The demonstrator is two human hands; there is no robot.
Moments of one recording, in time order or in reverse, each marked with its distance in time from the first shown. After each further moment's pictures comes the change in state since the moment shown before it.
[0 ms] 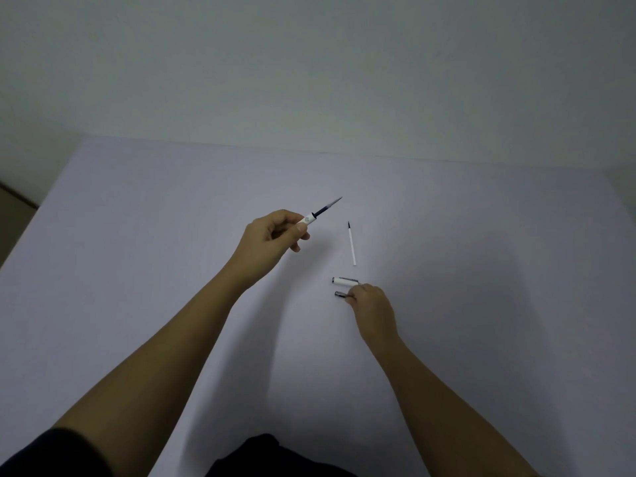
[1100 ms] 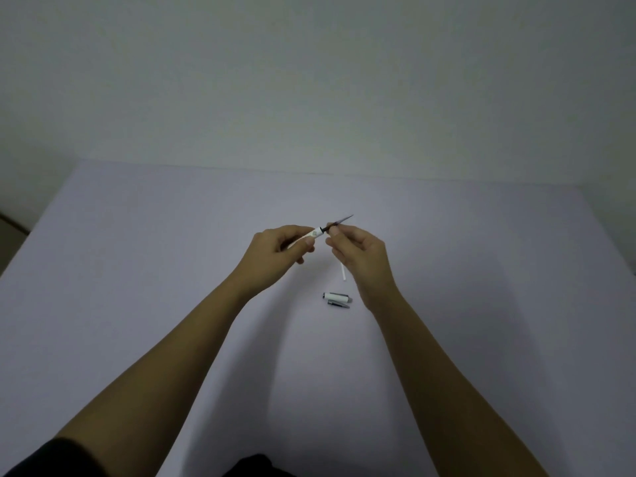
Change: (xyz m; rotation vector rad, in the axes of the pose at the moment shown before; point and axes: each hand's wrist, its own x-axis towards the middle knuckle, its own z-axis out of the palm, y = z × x) left_hand 0.001 0.024 0.015 0.155 -0.064 0.081; right_hand 0.029 -0.085 -0.120 1.200 0.028 0.098
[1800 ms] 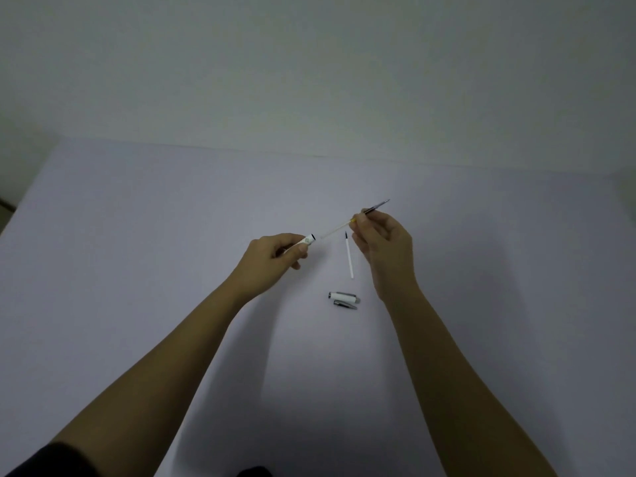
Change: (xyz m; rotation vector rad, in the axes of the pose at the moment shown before) left_hand 0.027 -0.051 -0.002 0.091 -0.036 -0.133; right_hand 0.042 0.012 -0.006 0.216 0.199 0.075
